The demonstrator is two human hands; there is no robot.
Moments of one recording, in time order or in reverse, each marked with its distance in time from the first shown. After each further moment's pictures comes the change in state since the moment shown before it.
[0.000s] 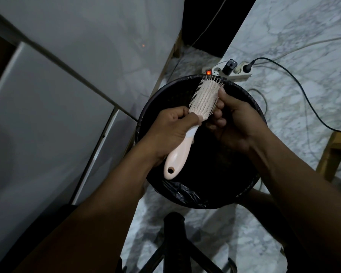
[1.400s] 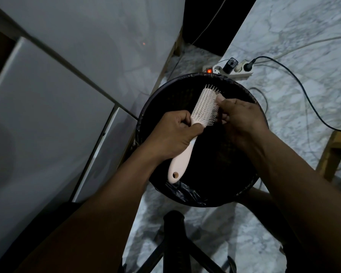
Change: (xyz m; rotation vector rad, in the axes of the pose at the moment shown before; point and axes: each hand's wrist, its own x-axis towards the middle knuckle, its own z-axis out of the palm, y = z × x) left_hand 0.008 -0.021 -0.003 0.246 -0.041 0.072; right_hand 0.016 0.009 -0.016 -0.254 0.394 -0.221
